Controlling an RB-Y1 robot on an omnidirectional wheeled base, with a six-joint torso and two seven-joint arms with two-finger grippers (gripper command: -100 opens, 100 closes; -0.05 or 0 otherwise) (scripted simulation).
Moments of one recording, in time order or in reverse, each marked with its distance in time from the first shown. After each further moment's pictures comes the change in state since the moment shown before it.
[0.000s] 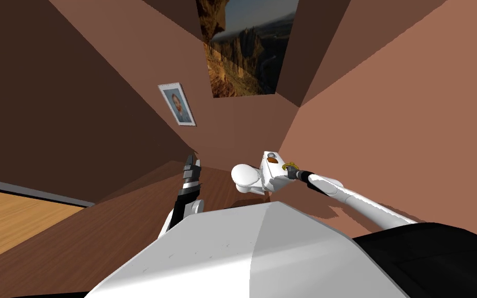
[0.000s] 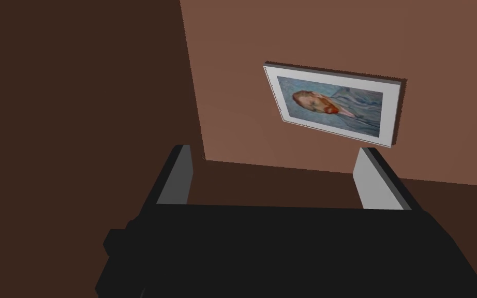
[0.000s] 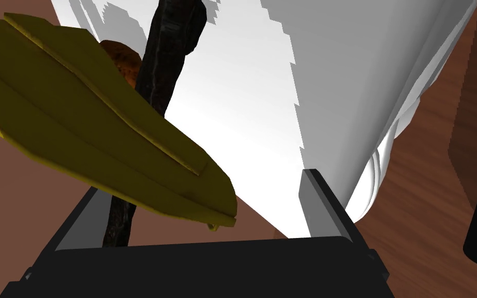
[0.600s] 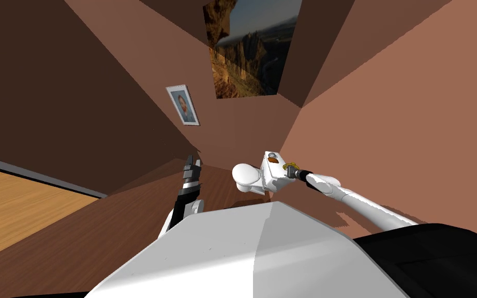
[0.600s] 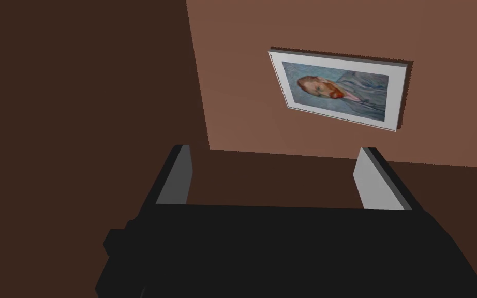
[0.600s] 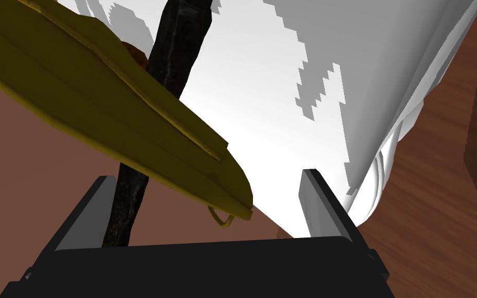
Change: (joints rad) left arm 0.000 0.000 0.000 0.000 0.000 0.000 0.000; right arm -0.028 0.012 0.010 0.002 0.146 -0.003 -0.155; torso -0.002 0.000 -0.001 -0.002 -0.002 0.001
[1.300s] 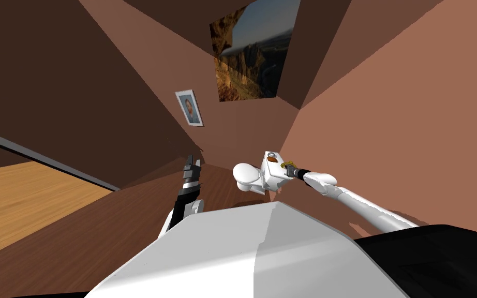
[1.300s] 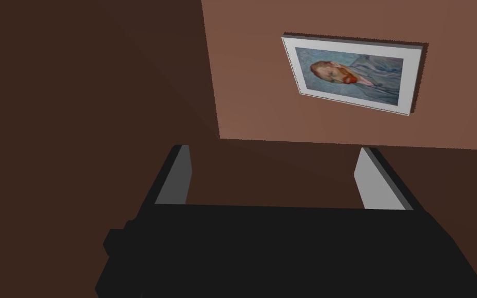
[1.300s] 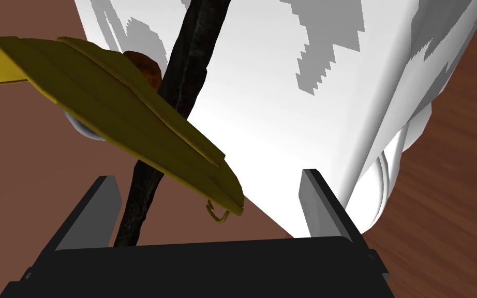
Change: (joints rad) left arm 0.000 0.000 0.000 0.000 0.000 0.000 0.000; right arm -0.033 0.018 0.010 -0.006 0.215 -0.007 -0.211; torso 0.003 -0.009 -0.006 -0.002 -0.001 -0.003
